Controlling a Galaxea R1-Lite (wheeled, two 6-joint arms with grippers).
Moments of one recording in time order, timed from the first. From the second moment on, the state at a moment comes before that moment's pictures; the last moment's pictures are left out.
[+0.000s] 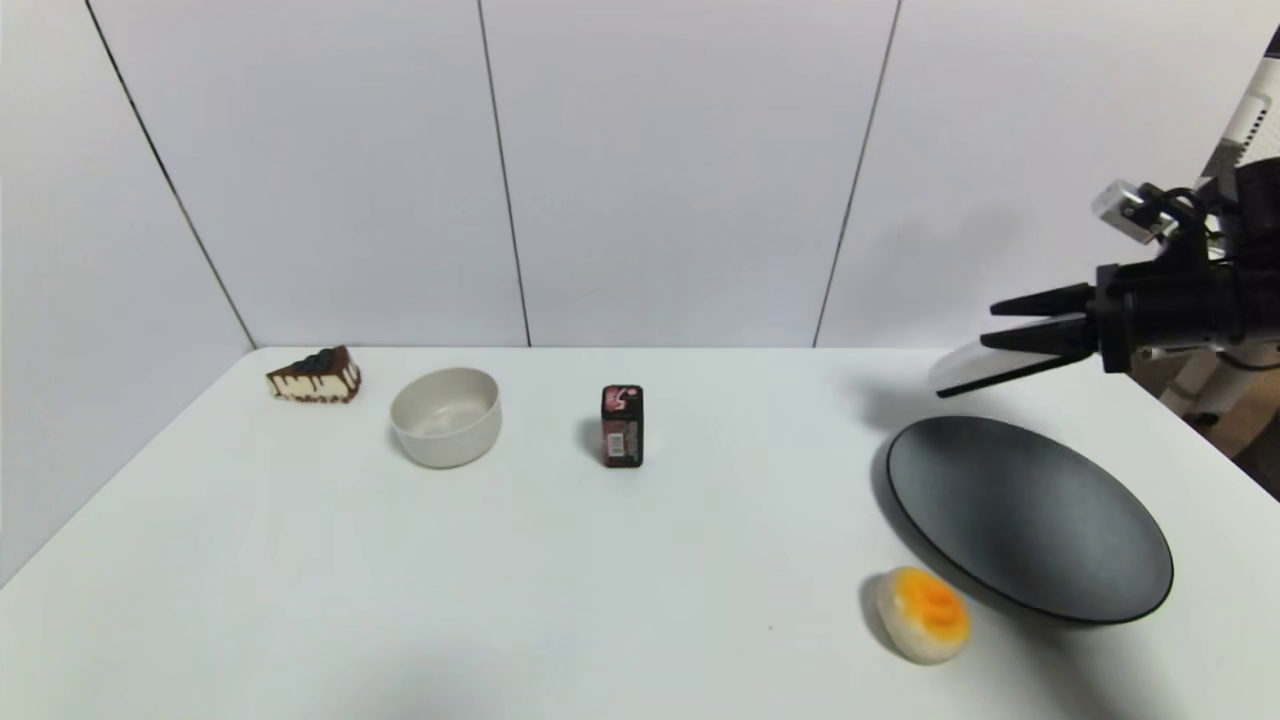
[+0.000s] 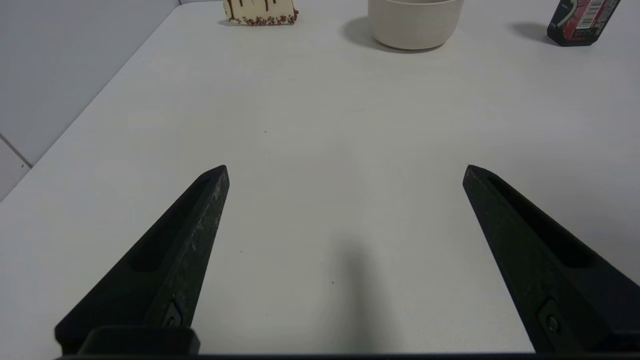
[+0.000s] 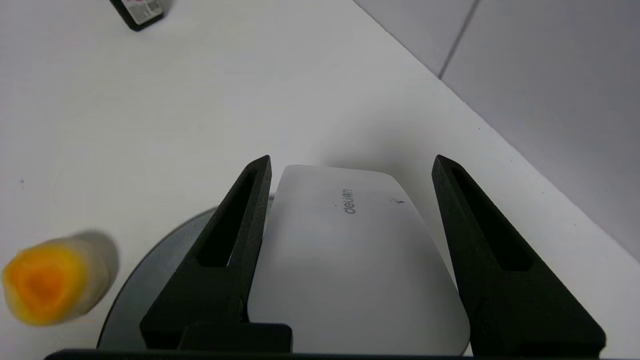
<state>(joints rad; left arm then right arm) 0.01 0.00 0.00 0.00 -0.01 0.02 -0.27 1.92 -1.56 0.43 0.95 -0.80</state>
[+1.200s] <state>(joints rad) 0.01 0.00 0.00 0.00 -0.01 0.02 -0.38 1.89 -1.25 0.42 1.12 -1.20</state>
